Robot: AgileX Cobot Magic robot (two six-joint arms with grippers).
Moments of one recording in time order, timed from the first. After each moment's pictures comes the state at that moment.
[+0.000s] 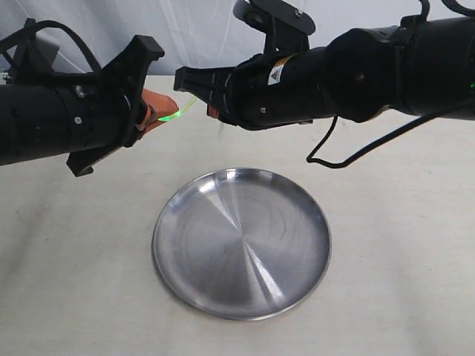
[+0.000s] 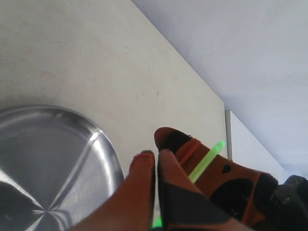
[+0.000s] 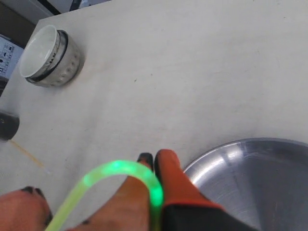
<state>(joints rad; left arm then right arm) -0.51 1.27 -0.72 -1.76 0.04 0.58 0.72 1.63 -1.08 0.28 0.17 0.35</state>
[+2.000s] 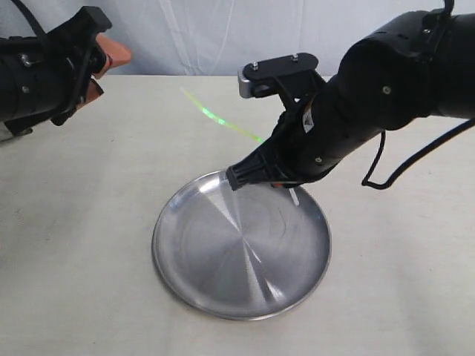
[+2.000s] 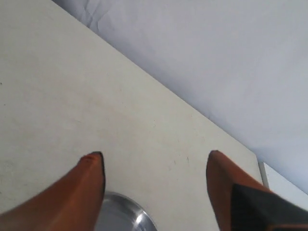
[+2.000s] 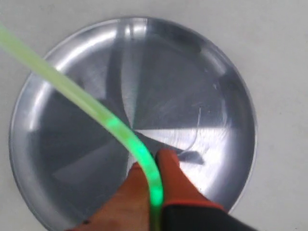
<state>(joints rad) -0.32 1.23 -0.74 -1.56 -0.01 0.61 0.72 1.58 -1.05 -0.04 0.67 0.21</state>
